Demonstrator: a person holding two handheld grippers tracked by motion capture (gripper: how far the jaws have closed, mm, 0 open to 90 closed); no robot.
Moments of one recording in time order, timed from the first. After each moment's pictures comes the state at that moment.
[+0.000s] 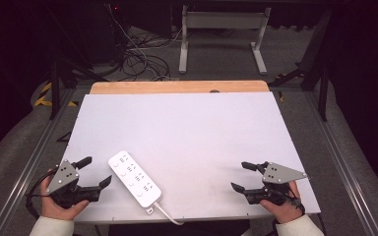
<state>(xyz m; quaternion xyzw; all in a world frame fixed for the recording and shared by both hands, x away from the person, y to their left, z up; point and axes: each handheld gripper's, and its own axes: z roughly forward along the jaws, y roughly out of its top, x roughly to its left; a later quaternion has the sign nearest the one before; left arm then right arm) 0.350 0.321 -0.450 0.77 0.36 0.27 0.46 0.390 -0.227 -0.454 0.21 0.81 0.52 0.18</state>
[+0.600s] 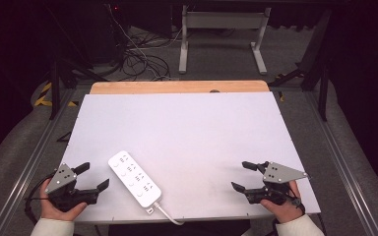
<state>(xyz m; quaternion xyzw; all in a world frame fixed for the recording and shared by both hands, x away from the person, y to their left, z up) 0.348 0.329 -0.466 0.76 0.40 0.24 0.45 0.391 -0.228 -0.455 0.21 0.81 0.51 0.18</state>
